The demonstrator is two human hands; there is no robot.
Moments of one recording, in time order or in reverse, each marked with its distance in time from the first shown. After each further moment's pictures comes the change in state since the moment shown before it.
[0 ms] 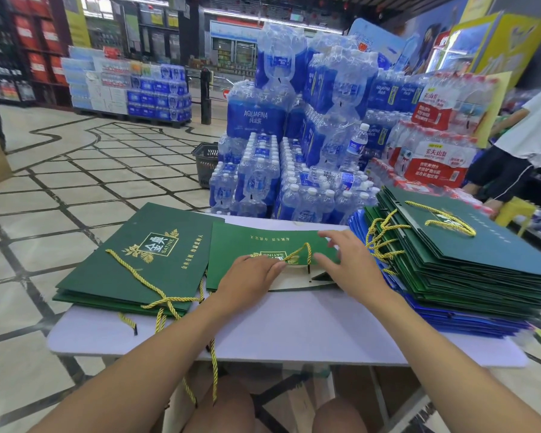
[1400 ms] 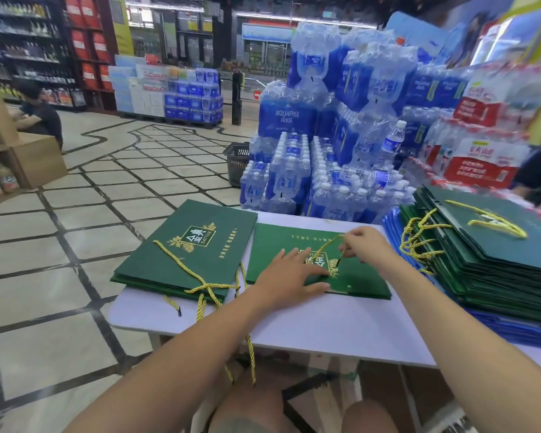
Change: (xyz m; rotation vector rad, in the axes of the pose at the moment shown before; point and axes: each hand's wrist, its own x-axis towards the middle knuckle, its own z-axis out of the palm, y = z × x) left_hand -0.015 0.014 -0.009 0.142 -0.189 0.064; right_hand 0.048 -0.023 0.019 0.378 -0.243 0.517
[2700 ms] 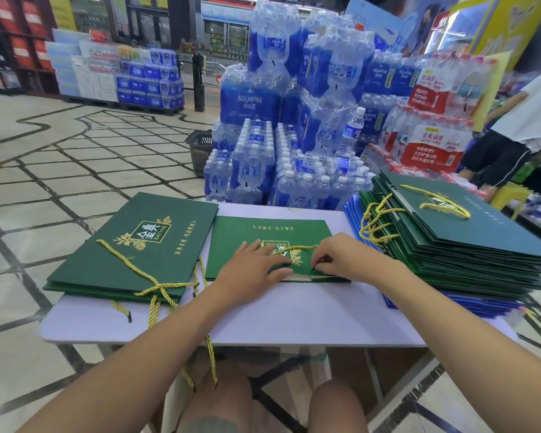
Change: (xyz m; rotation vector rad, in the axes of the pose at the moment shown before) left_hand 0.007 0.002 0.005 0.006 -0.031 -0.025; right_hand -0.030 0.030 -0.040 -0.802 -0.295 -0.586
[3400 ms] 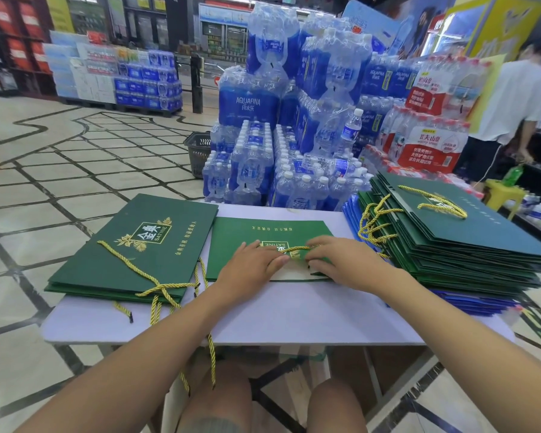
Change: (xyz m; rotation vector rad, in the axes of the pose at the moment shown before) left_hand 0.011 -0.012 0.010 -0.140 0.021 -0.038; right_hand -0.016 -0.012 0.007 -0.109 0.153 0.028
